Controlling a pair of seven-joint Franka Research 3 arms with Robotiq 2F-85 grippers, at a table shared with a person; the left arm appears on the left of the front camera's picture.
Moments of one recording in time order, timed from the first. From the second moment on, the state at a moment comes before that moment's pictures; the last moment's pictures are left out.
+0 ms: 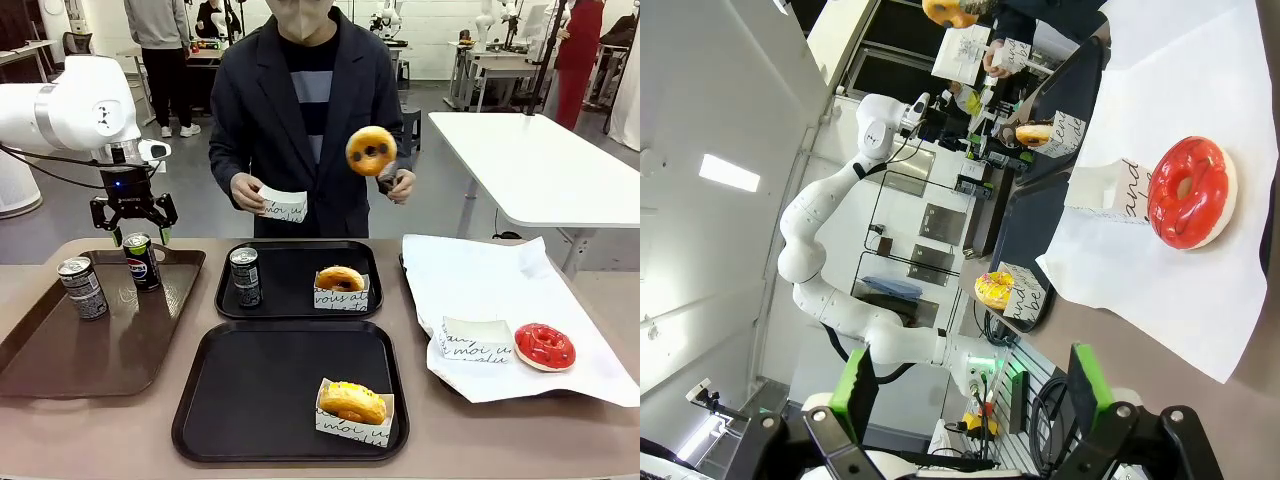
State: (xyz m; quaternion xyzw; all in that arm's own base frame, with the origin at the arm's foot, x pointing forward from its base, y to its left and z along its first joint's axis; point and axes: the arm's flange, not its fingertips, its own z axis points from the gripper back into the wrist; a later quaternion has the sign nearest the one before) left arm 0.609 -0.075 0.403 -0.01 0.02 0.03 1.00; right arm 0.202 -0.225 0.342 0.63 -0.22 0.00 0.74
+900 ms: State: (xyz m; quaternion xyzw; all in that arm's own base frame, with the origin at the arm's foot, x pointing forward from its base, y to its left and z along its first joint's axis) left arm 0.586 -0.082 0.380 0.00 0.01 0.02 1.00; right arm 0.202 -0.225 0.342 0.63 -0.22 0.00 0.74
